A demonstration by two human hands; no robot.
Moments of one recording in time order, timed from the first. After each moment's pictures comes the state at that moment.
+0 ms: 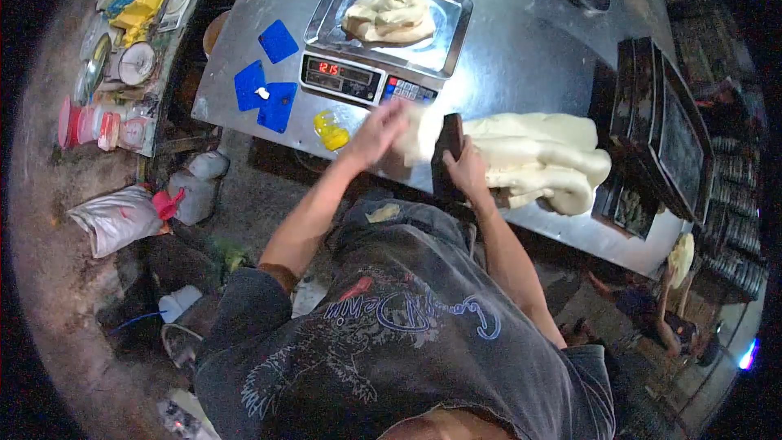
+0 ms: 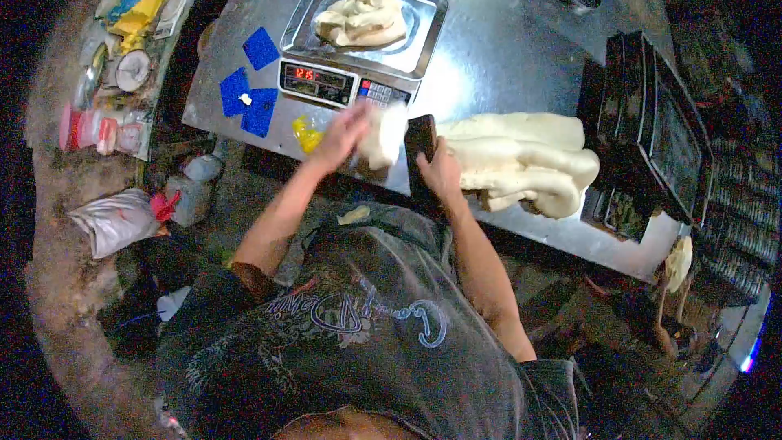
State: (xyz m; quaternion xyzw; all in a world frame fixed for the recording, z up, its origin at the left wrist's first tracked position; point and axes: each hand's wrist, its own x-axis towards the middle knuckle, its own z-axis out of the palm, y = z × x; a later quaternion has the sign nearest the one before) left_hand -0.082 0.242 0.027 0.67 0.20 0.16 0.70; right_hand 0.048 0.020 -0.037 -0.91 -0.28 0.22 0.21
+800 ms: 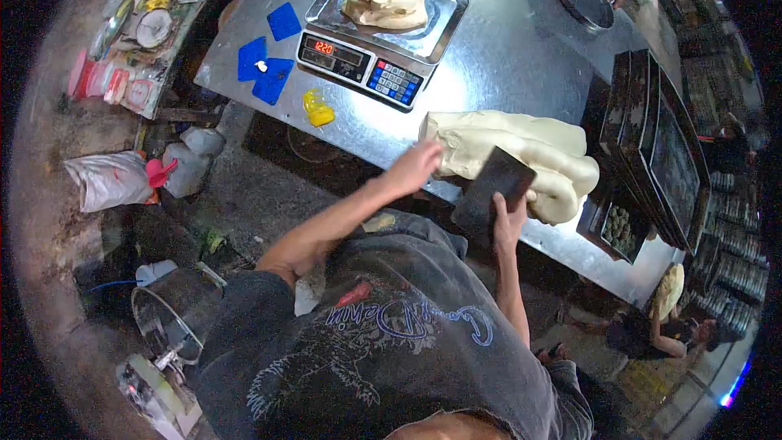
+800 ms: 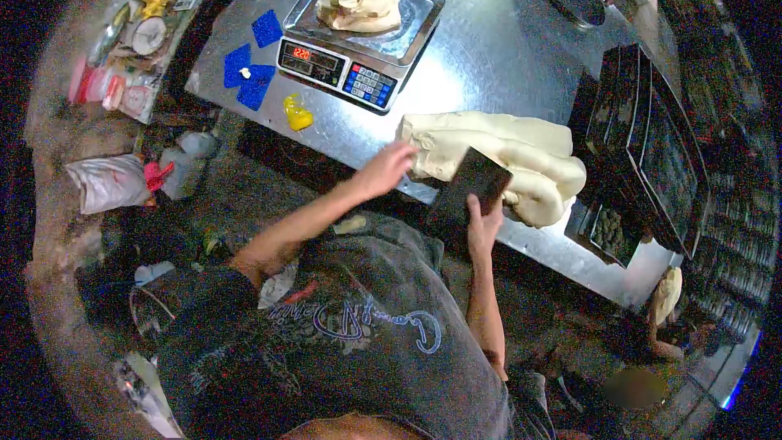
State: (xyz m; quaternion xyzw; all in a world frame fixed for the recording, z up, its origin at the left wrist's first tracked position) left_hand -0.063 0.086 -0.032 0.83 0.17 0.04 0.53; right_hand 0.053 -0.160 0.016 -0.78 -0.11 0.20 0.58
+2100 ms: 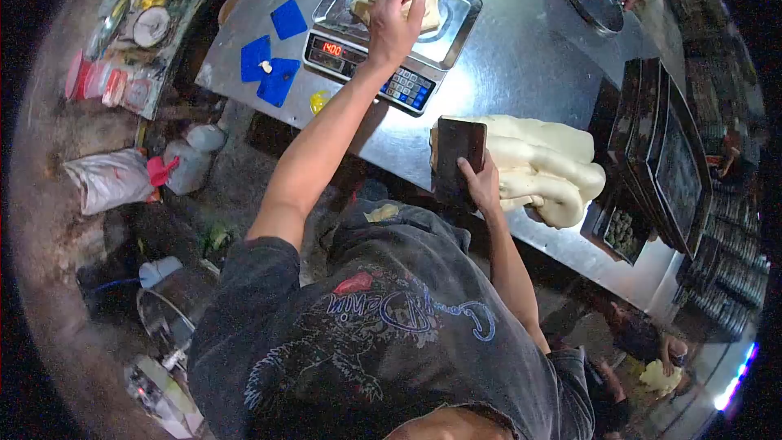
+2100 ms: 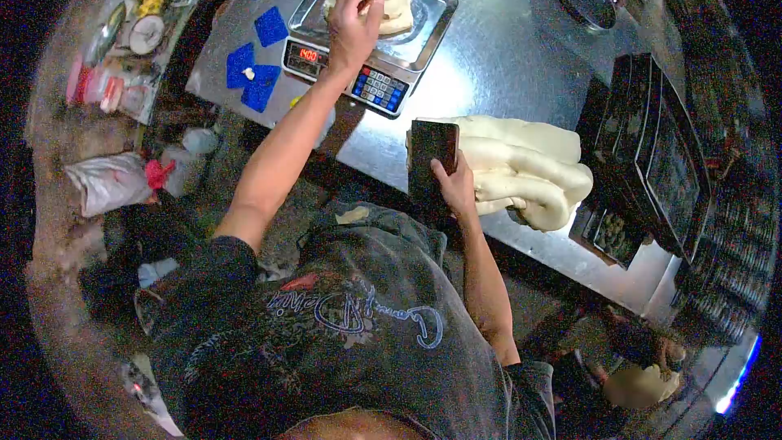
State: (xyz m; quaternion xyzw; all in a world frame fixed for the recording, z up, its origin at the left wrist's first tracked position) left_hand 0.039 0.291 0.103 0.76 0.17 0.54 0.30; right_hand 0.064 -0.040 0.004 -0.79 -0.23 0.31 0.48
